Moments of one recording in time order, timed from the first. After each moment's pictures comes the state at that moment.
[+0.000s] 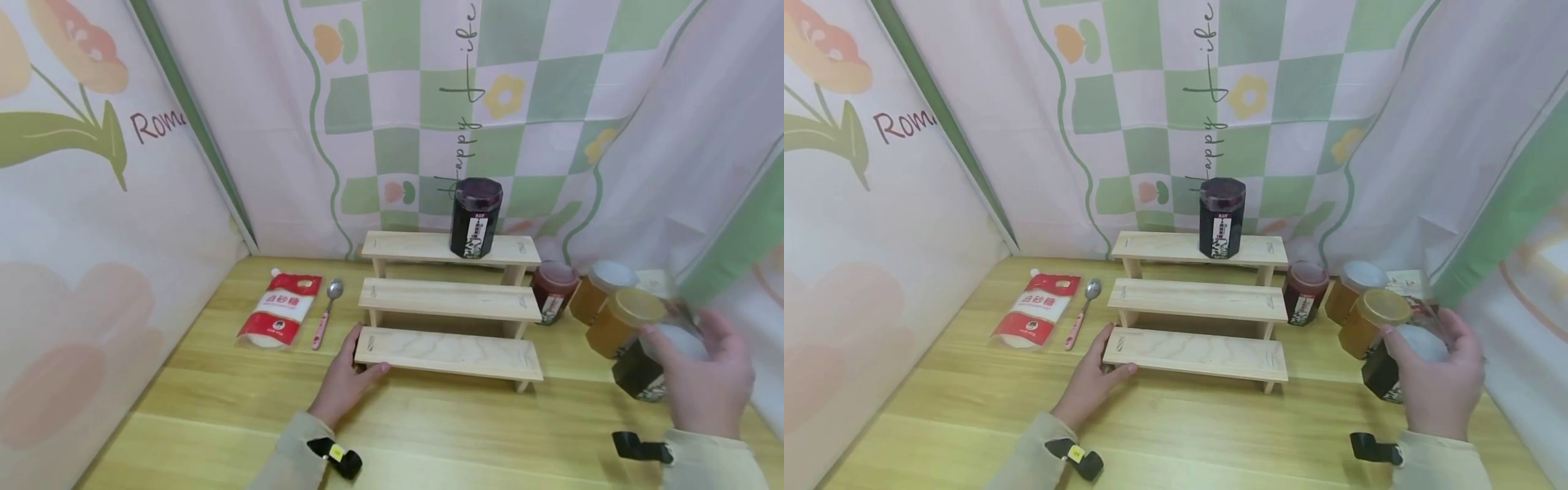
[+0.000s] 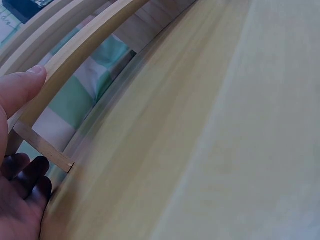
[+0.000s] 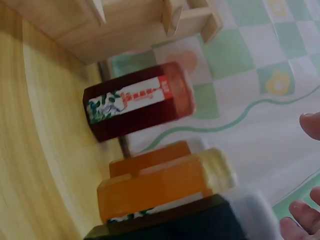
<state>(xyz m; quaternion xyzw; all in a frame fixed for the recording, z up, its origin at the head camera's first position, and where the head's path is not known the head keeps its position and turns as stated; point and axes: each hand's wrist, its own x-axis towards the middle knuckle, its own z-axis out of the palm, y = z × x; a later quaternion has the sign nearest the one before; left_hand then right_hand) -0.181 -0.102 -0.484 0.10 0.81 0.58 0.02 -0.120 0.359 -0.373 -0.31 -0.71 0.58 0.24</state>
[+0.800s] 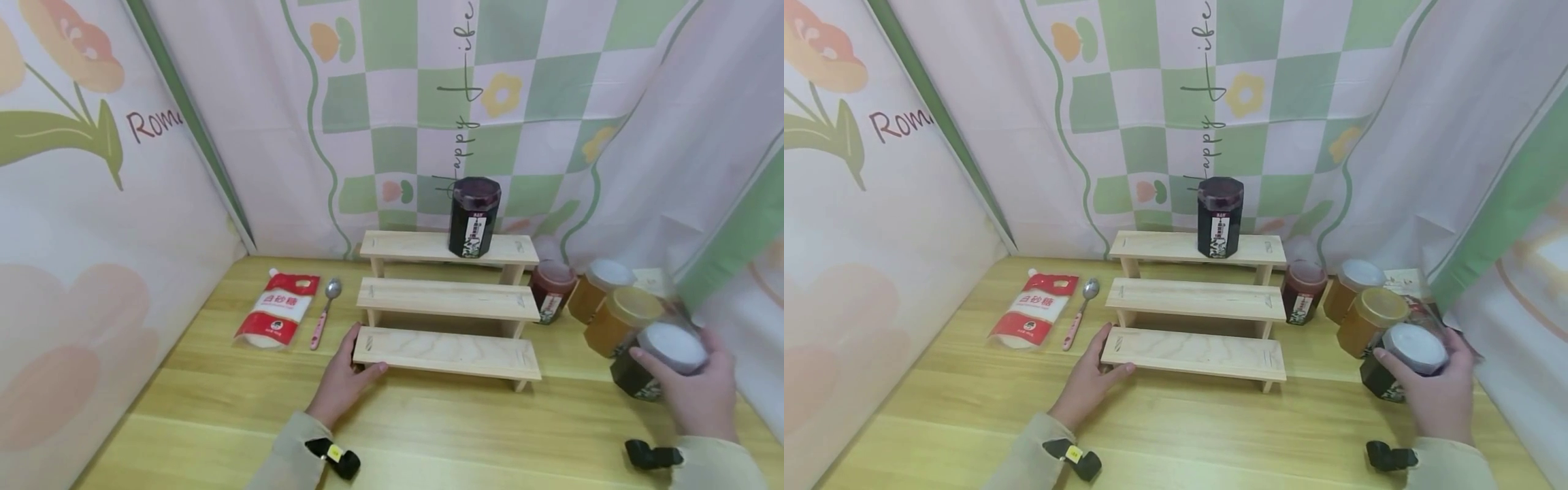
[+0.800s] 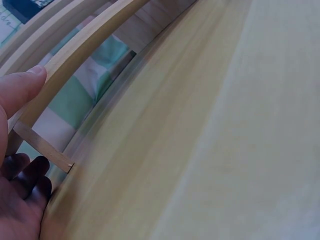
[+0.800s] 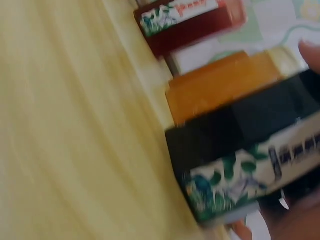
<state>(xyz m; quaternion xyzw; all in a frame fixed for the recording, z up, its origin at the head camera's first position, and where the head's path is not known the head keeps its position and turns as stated) -0.179 -0.102 -0.479 0.09 0.81 0.58 0.02 -0.125 0.407 -0.437 -0.26 -0.81 0.49 0.18</state>
